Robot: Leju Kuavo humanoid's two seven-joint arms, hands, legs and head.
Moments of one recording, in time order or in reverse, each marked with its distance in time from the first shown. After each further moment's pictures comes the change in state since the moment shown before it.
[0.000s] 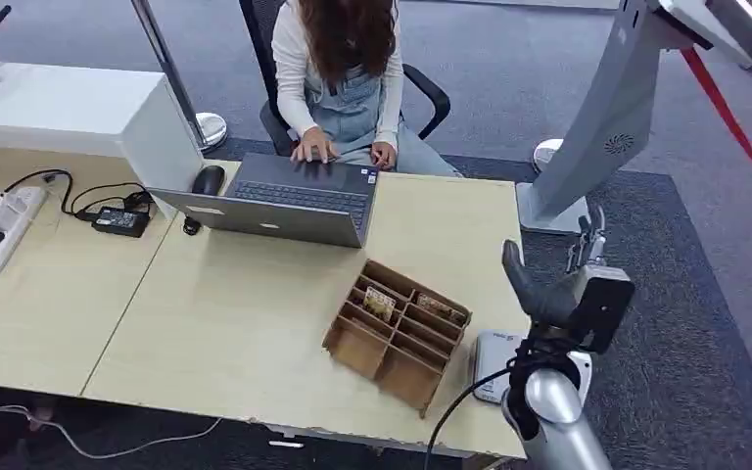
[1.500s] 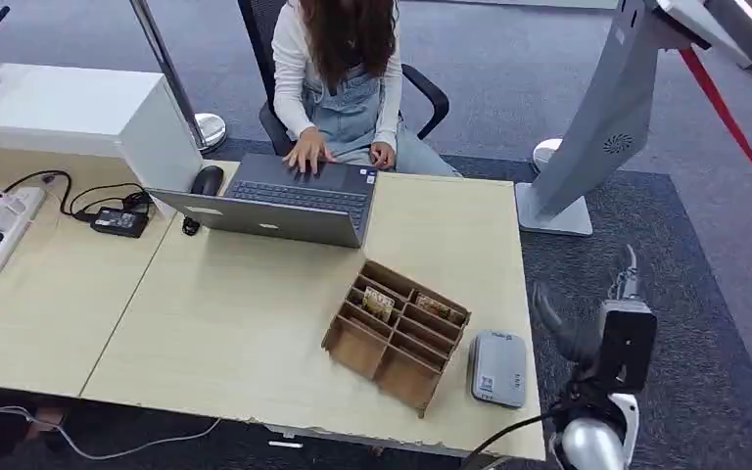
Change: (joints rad) left arm 0.045 0.000 0.174 0.008 0.212 0.070 0.023; right arm 0.186 -0.068 -0.099 -0.103 0.155 0.064 0.103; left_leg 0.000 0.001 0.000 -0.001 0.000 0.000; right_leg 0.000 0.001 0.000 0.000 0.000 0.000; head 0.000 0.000
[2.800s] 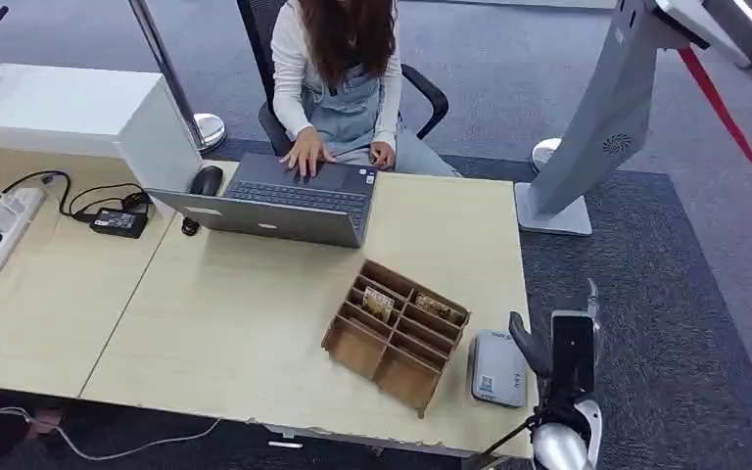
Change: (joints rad) left arm 0.000 -0.002 0.032 0.002 -0.065 0.027 0.000; right arm -0.006 0.032 0.018 0.247 0.068 -0.027 0.031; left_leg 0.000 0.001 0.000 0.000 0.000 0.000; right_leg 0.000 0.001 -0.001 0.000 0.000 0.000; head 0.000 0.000
